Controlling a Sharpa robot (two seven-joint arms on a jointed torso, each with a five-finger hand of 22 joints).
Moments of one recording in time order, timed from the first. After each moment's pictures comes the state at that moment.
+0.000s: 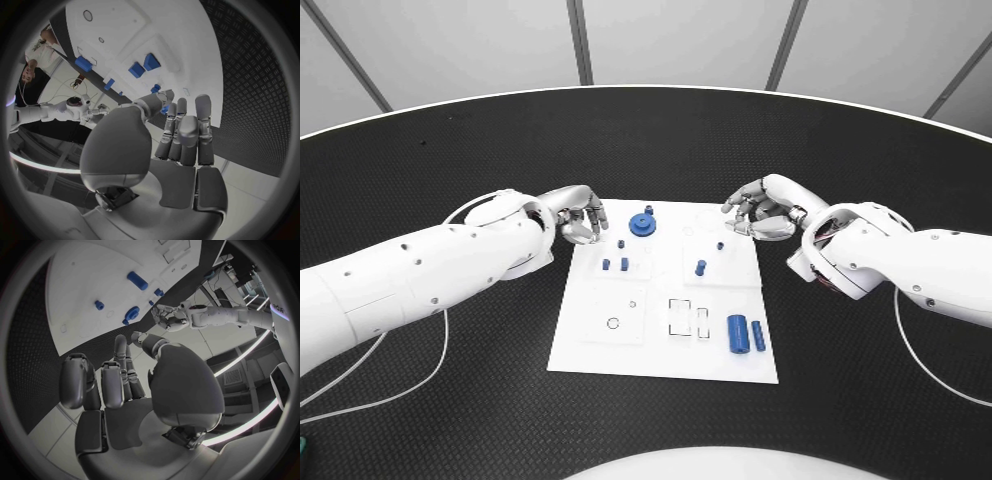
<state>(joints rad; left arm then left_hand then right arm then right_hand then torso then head) 1.28 -0.58 -0.12 1.16 -1.30 -0.17 -0.09 1.30 -0.21 0.66 -0.08 0.21 0.86 0.16 0.49 0.18 1.01 0.09 0.54 0.15 1.33 0.02 1.37 0.80 0.18 0.99 0.11 1.17 0.61 1.26 -0.98 -0.13 1.56 -1.02 -0.49 0.02 1.24 -0.22 0.61 0.05 0.28 0.90 0.14 0.28 0.40 1.04 0.07 0.56 0.68 1.46 -0.02 1.43 1.31 0.05 1.46 0.08 1.31 1.31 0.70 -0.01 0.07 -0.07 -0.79</state>
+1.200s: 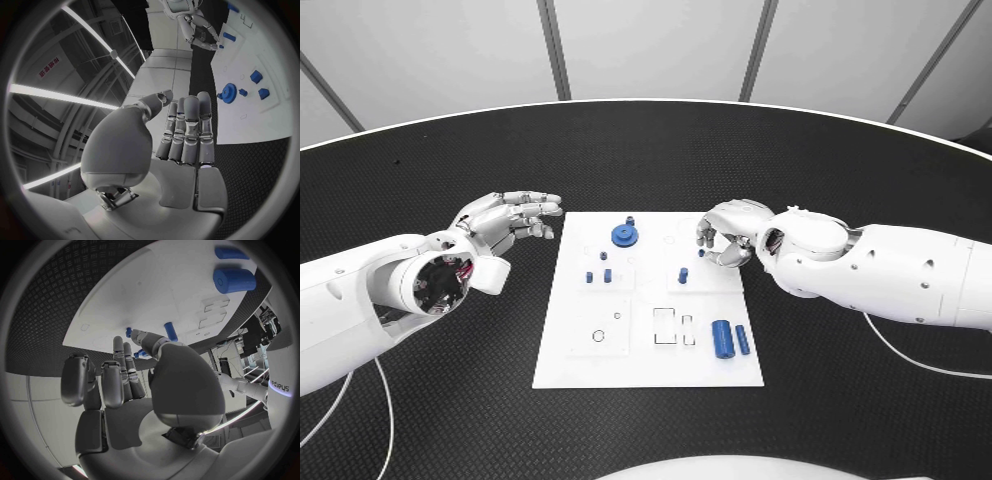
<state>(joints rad) 1.28 -0.86 -0.12 1.42 0.03 -0.10 0.19 1.30 -0.20 0.58 -0.08 0.21 0.87 0.17 0.48 0.18 1.02 0.09 0.52 0.12 1.09 0.03 1.15 0.40 0.18 0.90 0.13 1.01 0.51 1.25 -0.87 -0.13 1.47 -1.70 -0.27 -0.19 1.26 -0.23 0.65 0.00 0.21 0.95 0.15 0.27 0.40 1.12 0.08 0.20 0.30 1.47 -0.01 1.42 1.31 0.05 1.47 0.09 1.30 1.31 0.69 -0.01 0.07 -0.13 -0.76</state>
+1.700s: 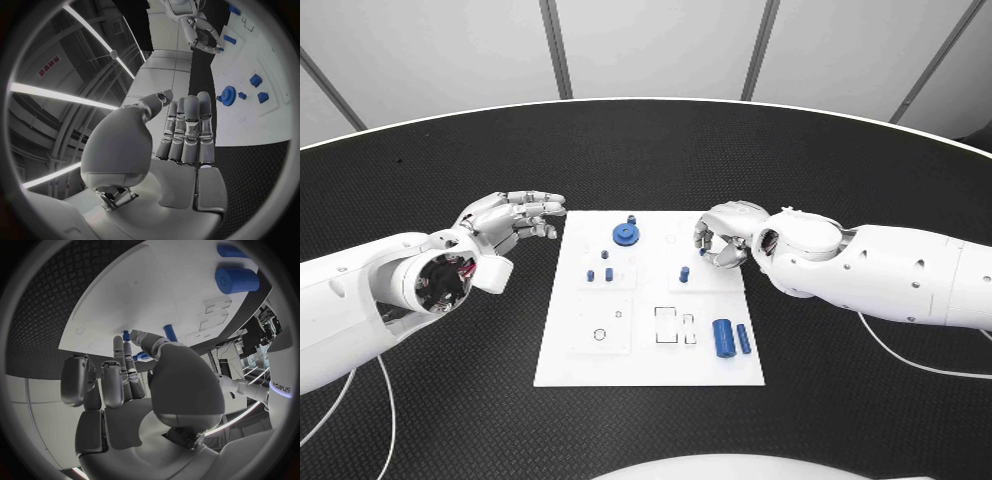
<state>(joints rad) 1.28 -0.86 -0.12 1.42 0.04 -0.10 0.18 1.30 -0.20 0.58 -0.08 0.21 0.87 0.17 0.48 0.18 1.02 0.09 0.52 0.12 1.09 0.03 1.15 0.40 0.18 0.90 0.13 1.01 0.51 1.24 -0.84 -0.13 1.44 -1.70 -0.26 -0.18 1.26 -0.23 0.66 0.01 0.21 0.96 0.15 0.27 0.40 1.13 0.08 0.20 0.29 1.47 -0.01 1.42 1.31 0.05 1.47 0.09 1.31 1.31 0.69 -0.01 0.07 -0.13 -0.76</state>
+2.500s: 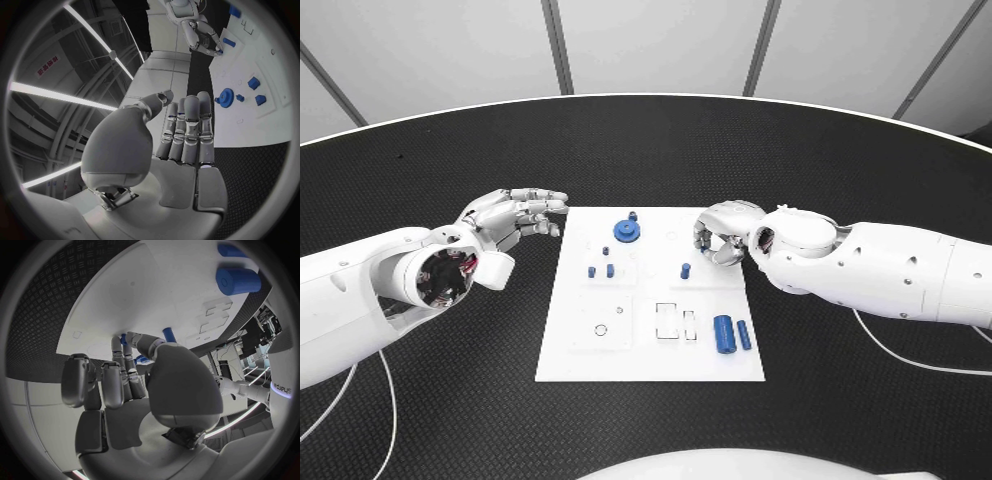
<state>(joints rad) 1.29 -0.86 -0.12 1.43 0.04 -0.09 0.16 1.30 -0.19 0.57 -0.08 0.21 0.86 0.17 0.48 0.18 1.01 0.11 0.52 0.12 1.08 0.03 1.15 0.40 0.18 0.90 0.13 1.00 0.50 1.23 -0.81 -0.13 1.42 -1.70 -0.22 -0.18 1.31 -0.18 0.69 -0.03 0.21 1.01 0.14 0.28 0.40 1.19 0.07 0.19 0.27 1.47 -0.01 1.43 1.31 0.05 1.47 0.09 1.32 1.31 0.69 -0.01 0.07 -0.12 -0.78</state>
